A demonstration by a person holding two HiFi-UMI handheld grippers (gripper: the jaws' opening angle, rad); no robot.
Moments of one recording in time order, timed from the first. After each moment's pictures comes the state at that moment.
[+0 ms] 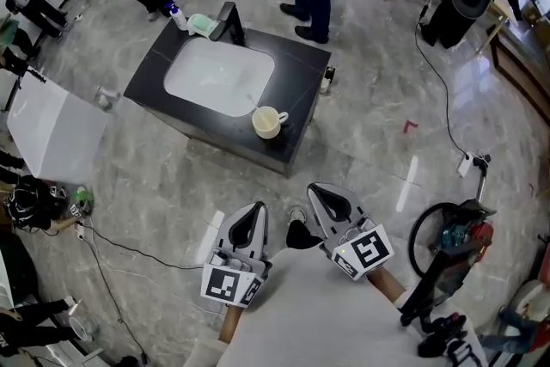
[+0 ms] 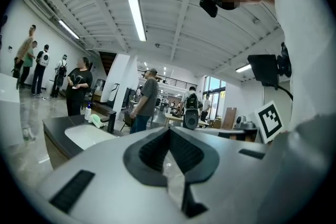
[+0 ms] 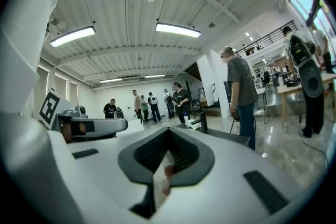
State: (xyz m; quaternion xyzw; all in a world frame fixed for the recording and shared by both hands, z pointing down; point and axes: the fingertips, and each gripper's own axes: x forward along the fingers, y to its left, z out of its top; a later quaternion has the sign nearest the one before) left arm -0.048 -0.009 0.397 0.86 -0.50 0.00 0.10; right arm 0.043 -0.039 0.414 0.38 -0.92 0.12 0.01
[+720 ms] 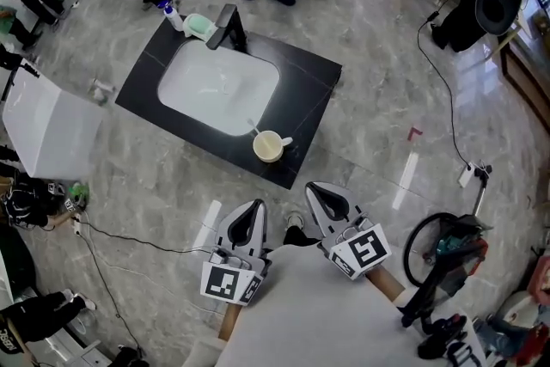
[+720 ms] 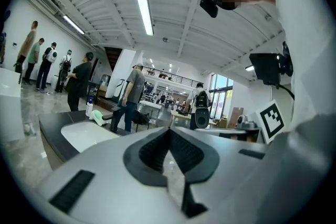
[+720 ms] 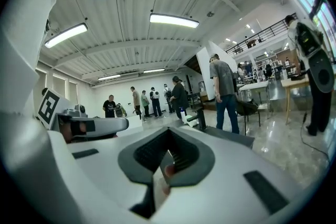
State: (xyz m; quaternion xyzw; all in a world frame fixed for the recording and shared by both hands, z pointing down) left arm -0.056 -0.101 0.413 0.84 -0.52 0.01 0.13; right arm 0.032 -0.132 0.432 0.37 -0.92 0.14 0.03
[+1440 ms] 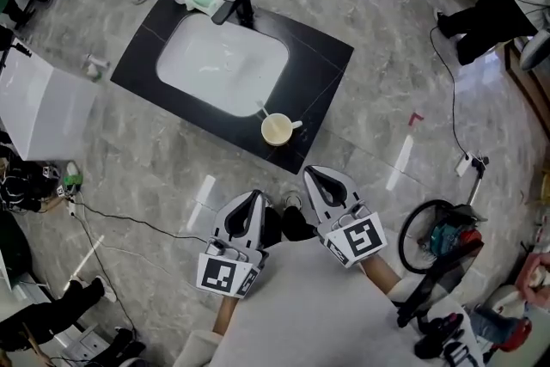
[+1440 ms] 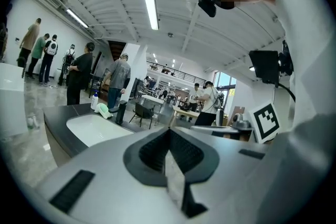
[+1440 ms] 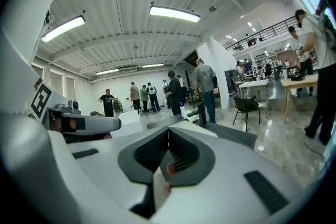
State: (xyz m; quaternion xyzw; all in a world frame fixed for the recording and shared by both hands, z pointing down) left arm -0.082 -0.101 0.425 0.84 -0.52 0.02 0.16; right arm 0.003 -0.144 0.445 0.37 -0.91 0.14 0.06
